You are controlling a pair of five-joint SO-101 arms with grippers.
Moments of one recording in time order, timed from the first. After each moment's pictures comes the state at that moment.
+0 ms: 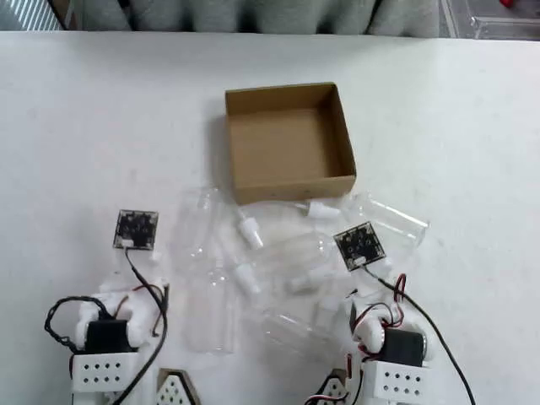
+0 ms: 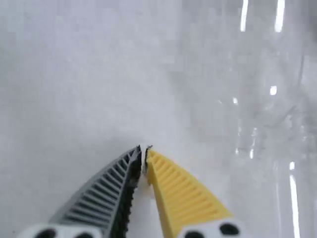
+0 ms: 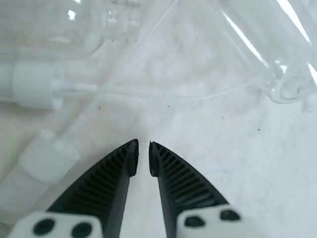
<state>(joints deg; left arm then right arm) -9.1 -94.0 97.7 60.4 -4.4 4.7 -101.6 96.4 73.2 32.0</state>
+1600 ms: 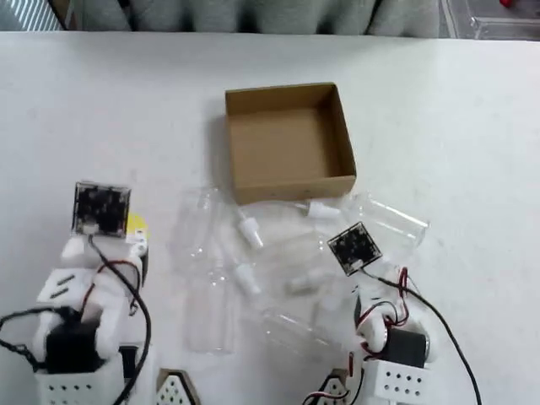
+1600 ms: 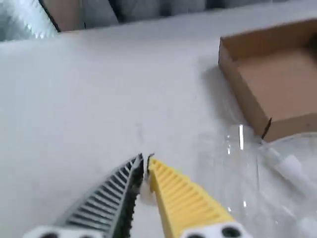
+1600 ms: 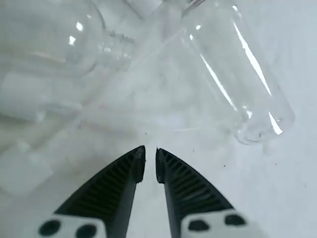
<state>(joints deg) -8.3 -86.8 65.9 64.1 -8.0 7.2 -101.6 96.4 65.7 45.1</state>
